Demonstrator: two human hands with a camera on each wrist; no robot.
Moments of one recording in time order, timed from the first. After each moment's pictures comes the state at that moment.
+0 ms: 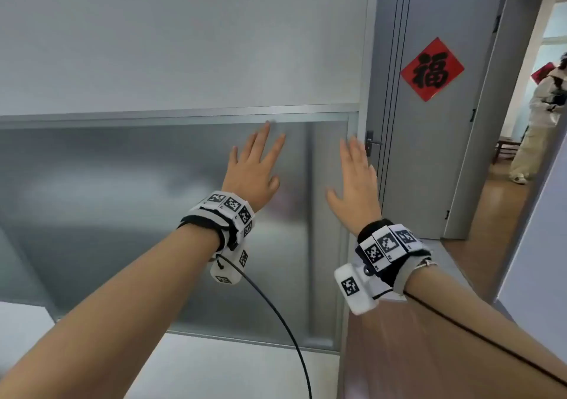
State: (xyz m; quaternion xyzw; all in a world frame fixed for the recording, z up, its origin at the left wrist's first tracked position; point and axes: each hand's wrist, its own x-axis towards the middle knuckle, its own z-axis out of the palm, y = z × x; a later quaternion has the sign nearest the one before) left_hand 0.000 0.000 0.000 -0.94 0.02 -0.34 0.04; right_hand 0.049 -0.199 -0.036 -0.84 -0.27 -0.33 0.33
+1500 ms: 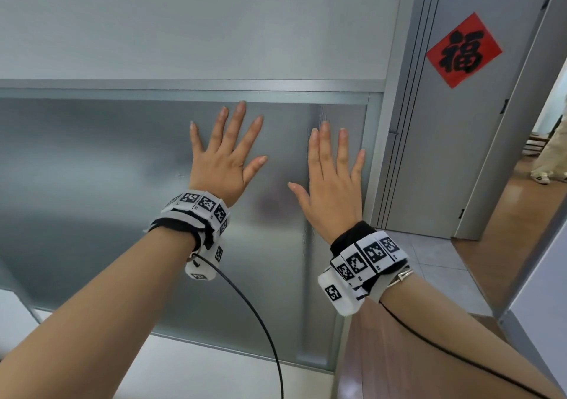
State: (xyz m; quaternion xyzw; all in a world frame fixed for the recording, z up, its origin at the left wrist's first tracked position) left_hand 0.083 0.058 -0.032 -0.89 -0.02 -0.44 0.12; right_hand 0.119 -0.139 -0.059 -0.84 -0.25 -0.46 0.11
